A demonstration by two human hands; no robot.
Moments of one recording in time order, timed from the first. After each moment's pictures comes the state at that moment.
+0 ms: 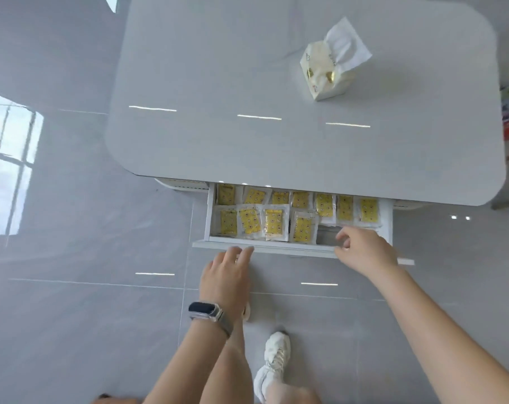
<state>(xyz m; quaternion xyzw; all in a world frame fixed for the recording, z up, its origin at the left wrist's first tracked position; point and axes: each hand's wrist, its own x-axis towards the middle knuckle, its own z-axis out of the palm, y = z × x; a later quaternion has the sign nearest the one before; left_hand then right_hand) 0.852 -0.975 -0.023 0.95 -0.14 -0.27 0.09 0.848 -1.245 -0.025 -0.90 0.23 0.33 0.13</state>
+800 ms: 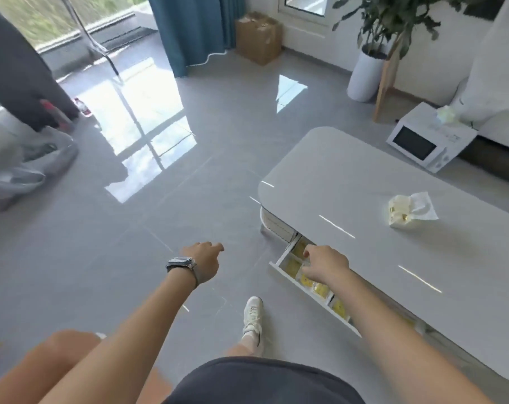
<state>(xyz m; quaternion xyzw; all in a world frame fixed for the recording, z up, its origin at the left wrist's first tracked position) 0.738 -0.770 0.208 0.96 0.10 -0.26 0.05 0.837 -1.033 0.212 -0.94 -0.15 0.31 0.00</state>
